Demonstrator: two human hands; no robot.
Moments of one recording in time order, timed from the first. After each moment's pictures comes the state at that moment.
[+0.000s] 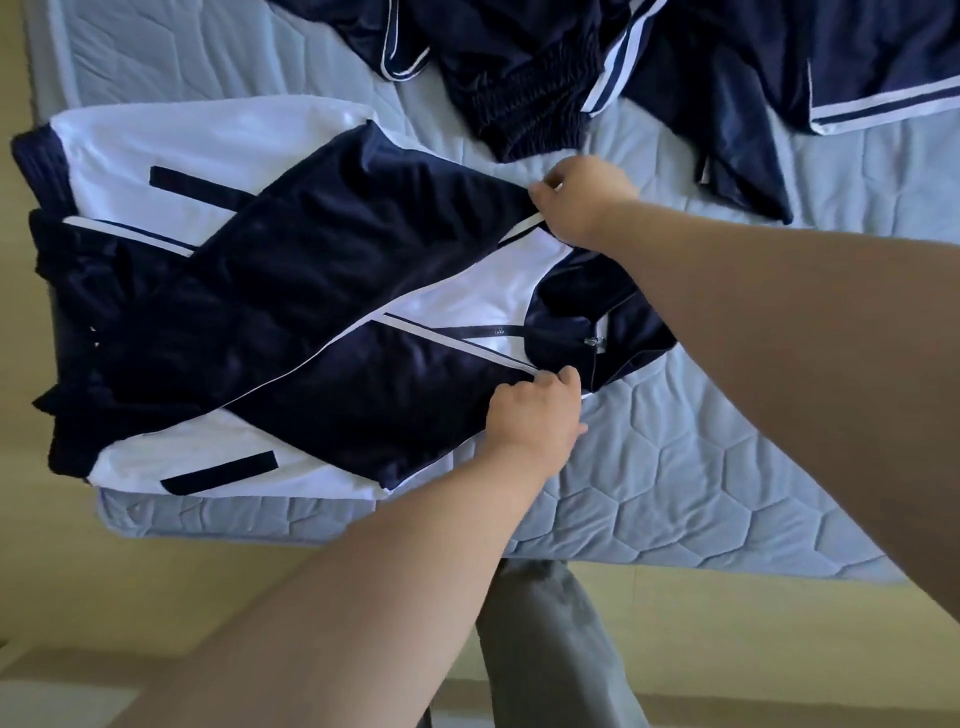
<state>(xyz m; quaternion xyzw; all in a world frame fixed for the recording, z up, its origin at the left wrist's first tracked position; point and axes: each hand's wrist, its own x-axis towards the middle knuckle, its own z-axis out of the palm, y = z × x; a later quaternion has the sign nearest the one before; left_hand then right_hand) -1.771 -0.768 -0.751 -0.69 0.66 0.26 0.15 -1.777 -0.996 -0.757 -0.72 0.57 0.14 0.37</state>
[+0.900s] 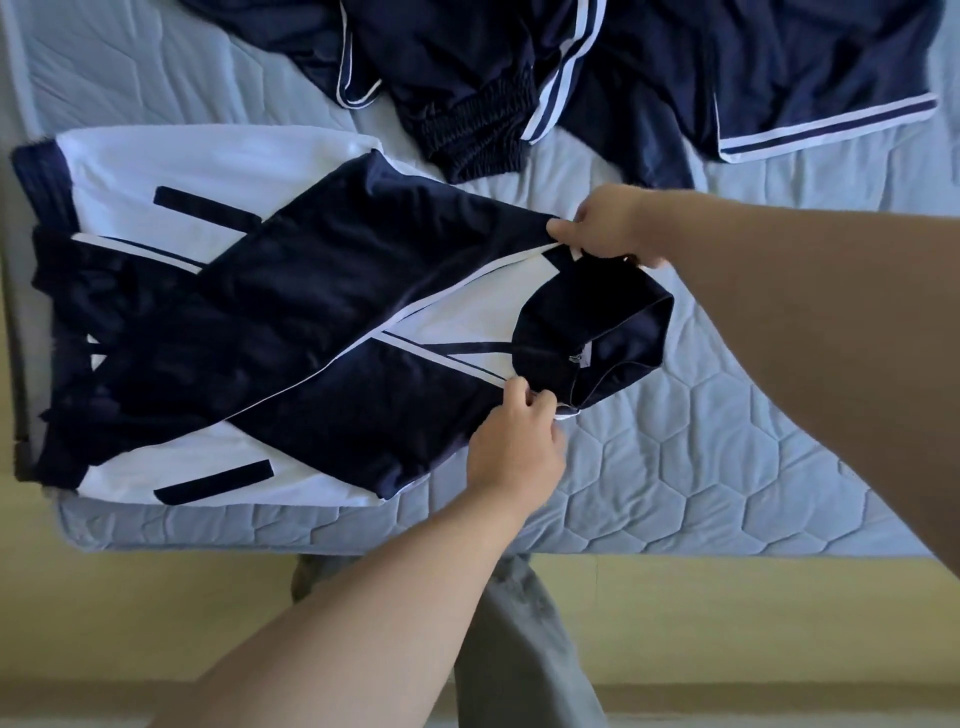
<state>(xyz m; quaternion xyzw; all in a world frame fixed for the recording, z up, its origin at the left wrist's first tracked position) -1.807 -0.751 -0.715 -0.76 0.55 0.35 -0.07 -1.844 -1.019 -0.684 -0.72 0.51 0.35 0.33</state>
